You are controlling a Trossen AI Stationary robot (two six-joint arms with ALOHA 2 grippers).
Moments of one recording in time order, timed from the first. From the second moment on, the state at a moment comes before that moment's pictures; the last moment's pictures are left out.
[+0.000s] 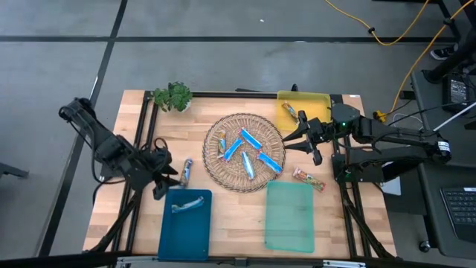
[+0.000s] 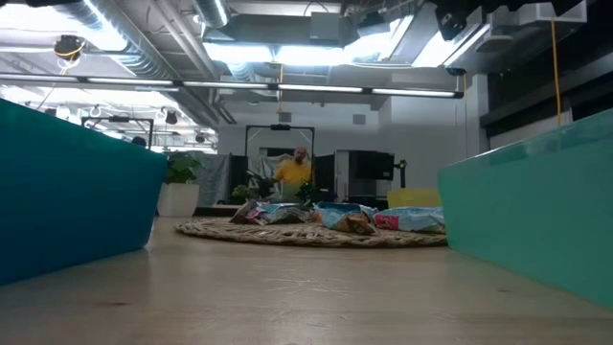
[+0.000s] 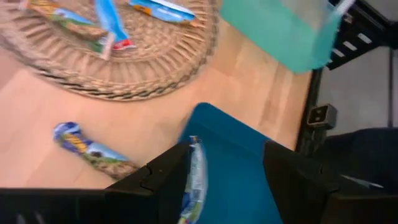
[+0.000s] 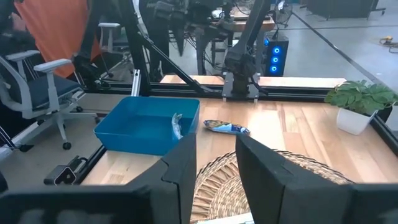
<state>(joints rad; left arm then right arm) -0.69 0.97 1.05 -1.00 -0.43 -1.12 -0.18 0.82 0.75 -0.13 -0.40 -0.02</state>
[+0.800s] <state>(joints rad) -0.27 0.93 1.04 -1.24 -0.41 -1.10 -0.18 0.82 0.75 -0.13 -0.39 -0.04</state>
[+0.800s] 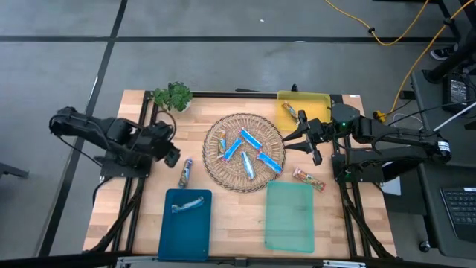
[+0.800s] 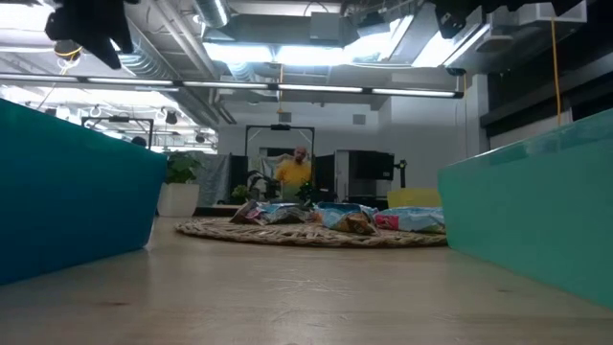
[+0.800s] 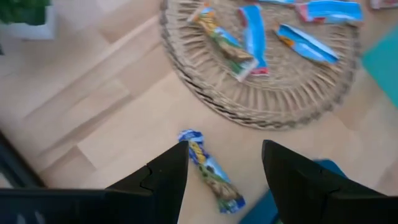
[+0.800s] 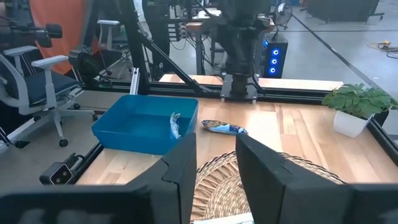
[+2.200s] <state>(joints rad) -0.05 1.33 0.72 -0.85 -0.06 -1.08 -0.18 0.82 0.75 -0.14 -0.39 -0.08</state>
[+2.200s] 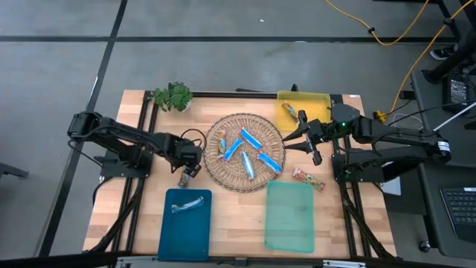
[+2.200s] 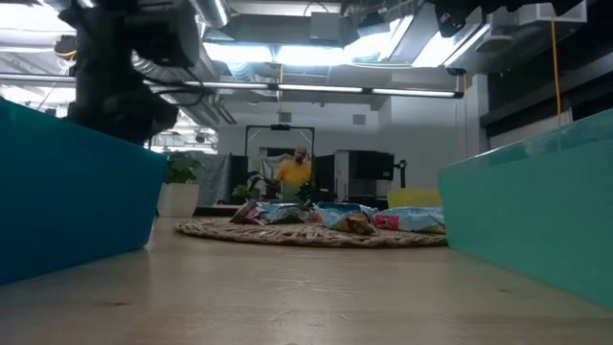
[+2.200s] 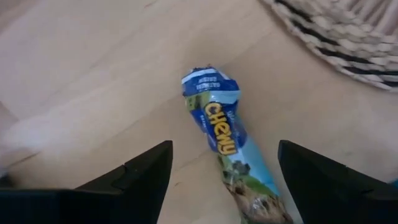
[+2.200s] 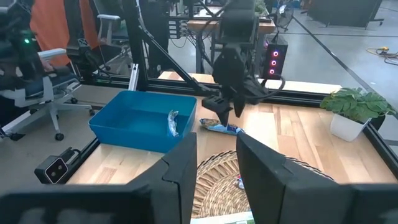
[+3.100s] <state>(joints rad) -0.05 1.33 0.58 -0.62 -0.01 -1.17 -0.18 0.82 0.75 -0.13 -0.39 -0.08</state>
